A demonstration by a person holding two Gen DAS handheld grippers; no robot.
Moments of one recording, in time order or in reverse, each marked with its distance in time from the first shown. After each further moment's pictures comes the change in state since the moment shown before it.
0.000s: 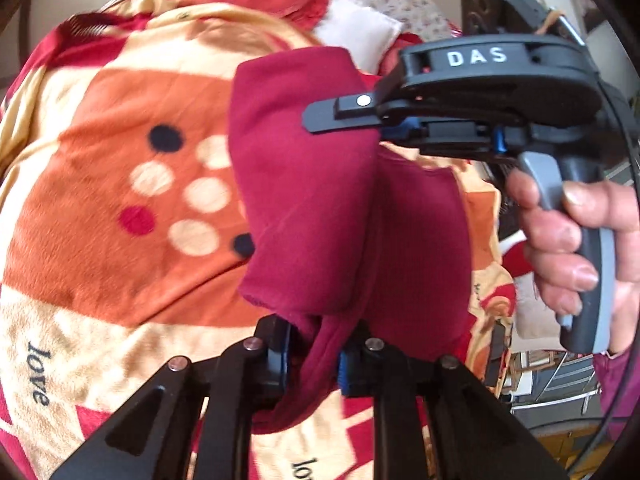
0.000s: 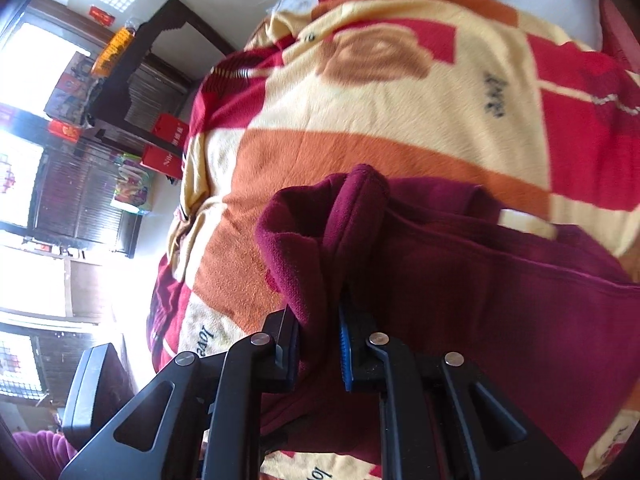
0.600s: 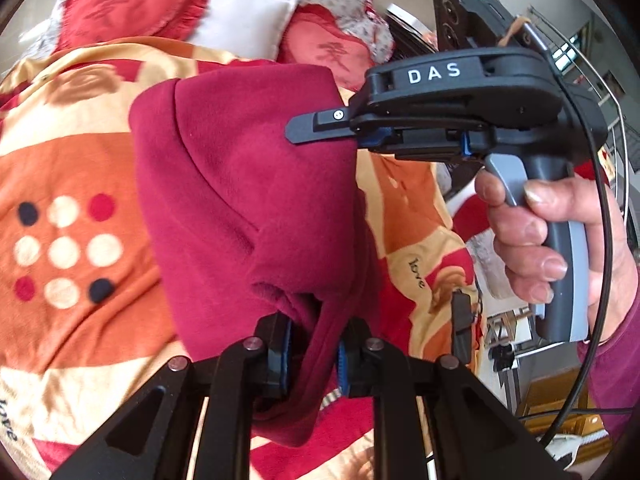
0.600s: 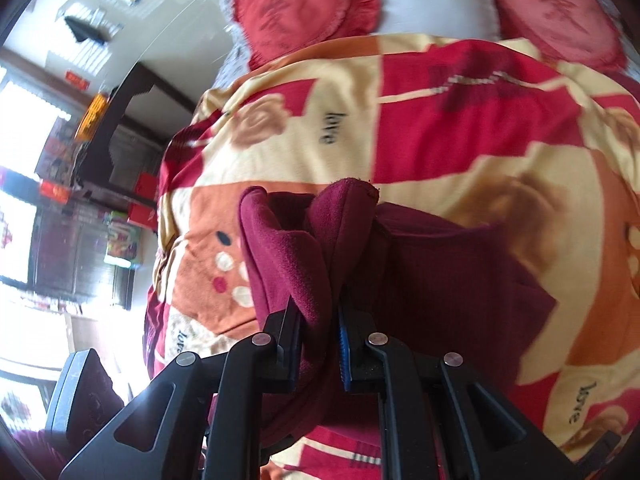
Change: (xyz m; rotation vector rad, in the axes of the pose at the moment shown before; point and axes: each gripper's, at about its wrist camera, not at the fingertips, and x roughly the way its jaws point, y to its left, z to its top) left arm 0.031 -0.134 0.001 0.220 0.056 -0.106; right arm -0.116 -0.115 -0.049 0.165 -0.150 -0.040
